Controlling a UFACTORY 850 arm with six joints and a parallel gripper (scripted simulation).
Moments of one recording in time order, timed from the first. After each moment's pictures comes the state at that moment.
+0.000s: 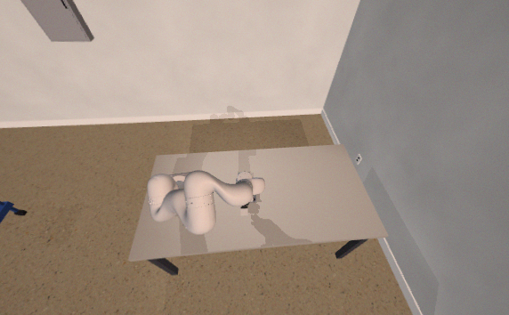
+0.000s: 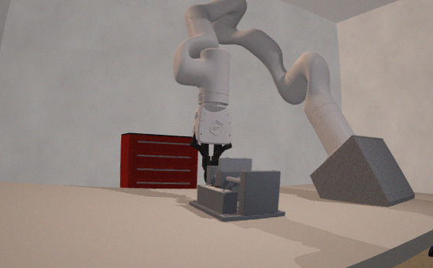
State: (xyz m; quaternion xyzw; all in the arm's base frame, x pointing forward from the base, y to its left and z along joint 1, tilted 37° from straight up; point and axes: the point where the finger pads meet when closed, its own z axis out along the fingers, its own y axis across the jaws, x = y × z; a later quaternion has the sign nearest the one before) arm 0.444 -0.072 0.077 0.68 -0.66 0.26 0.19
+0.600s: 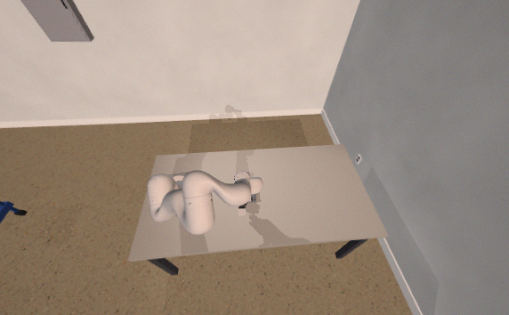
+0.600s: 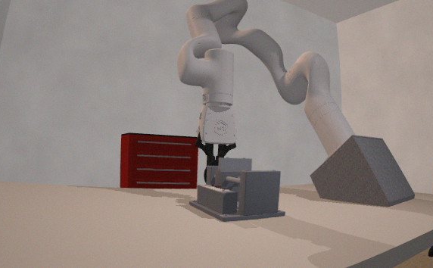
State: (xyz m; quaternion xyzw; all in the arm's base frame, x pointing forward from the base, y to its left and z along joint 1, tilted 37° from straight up) arm 0.431 -0.072 0.077 0.68 -0.66 0.26 0.19
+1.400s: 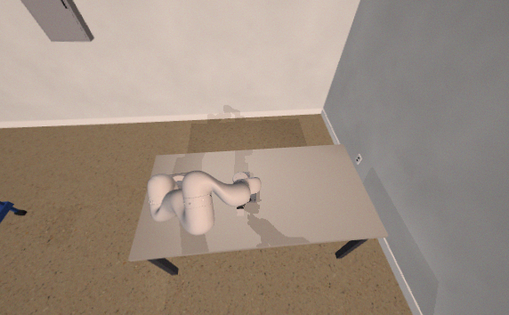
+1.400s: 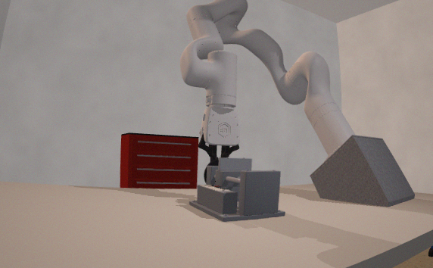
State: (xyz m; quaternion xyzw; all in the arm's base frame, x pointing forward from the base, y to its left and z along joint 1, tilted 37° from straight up) arm 0.421 -0.075 0.073 0.68 -0.66 0.26 0.19
